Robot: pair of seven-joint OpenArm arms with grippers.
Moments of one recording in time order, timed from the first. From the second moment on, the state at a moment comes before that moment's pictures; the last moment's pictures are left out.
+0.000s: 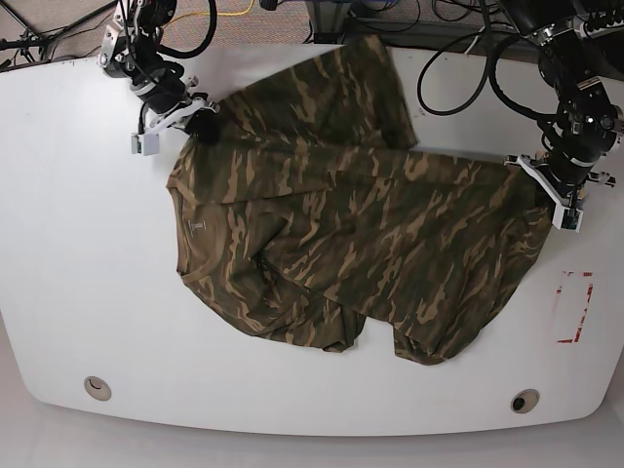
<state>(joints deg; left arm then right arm) 6.1 -11.7 -30.7 105.0 -10.5 -34.0 54.9 -22.0 3.0 26.4 91.6 41.3 28.5 -48.0</state>
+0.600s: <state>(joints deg) 8.0 -11.6 -30.4 105.1 -11.1 -34.2 54.7 -26.1 6.0 27.3 98.3 38.2 27.1 -50.5</state>
